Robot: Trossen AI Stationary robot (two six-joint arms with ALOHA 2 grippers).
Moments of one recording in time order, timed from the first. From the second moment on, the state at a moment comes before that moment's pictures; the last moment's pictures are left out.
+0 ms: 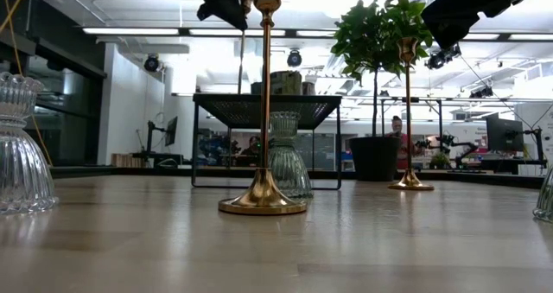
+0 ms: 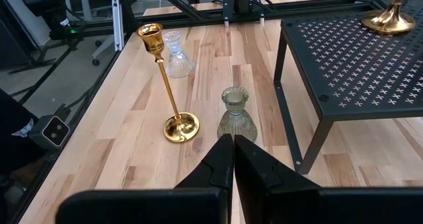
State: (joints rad) left arm 0.47 1.53 1.80 -1.01 -0.03 -0.03; right arm 0.24 0.72 0.57 -0.26 0.13 0.21
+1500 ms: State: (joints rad) left arm 0.30 1.28 1.63 -1.22 -0.21 -0.03; right arm 0.24 0.72 0.57 -0.26 0.13 0.21
